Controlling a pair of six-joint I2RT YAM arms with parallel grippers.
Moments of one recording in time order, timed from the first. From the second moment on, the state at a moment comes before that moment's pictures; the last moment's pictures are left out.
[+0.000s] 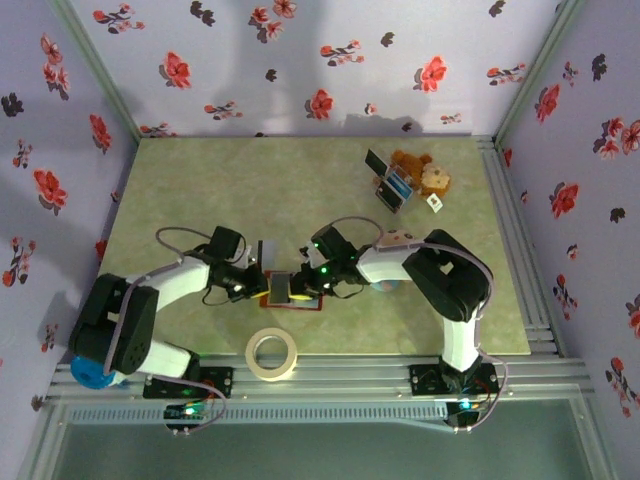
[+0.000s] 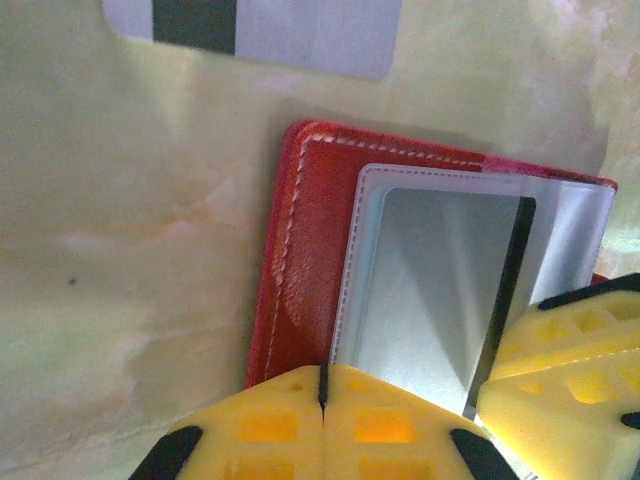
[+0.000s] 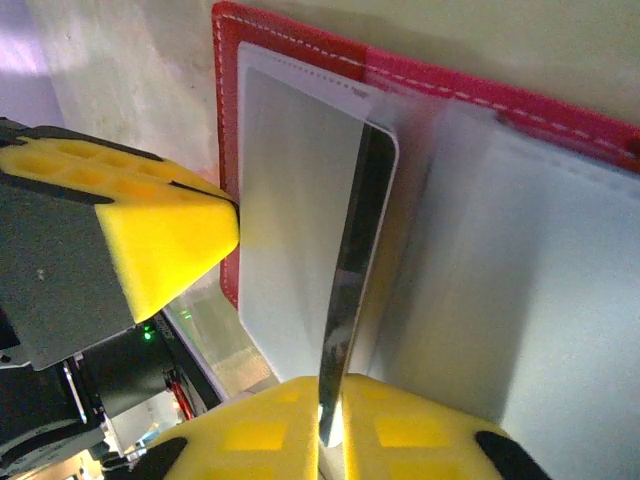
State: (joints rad) left arm -0.39 1.43 0.60 -0.39 0.49 -0.59; right arm 0.84 1.90 0.95 0.04 -0.70 0.91
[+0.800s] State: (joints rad) left arm -0.40 1.31 0.58 -0.46 0.51 -0.62; right arm 0.79 1.71 1.13 -0.47 -0.56 0.54
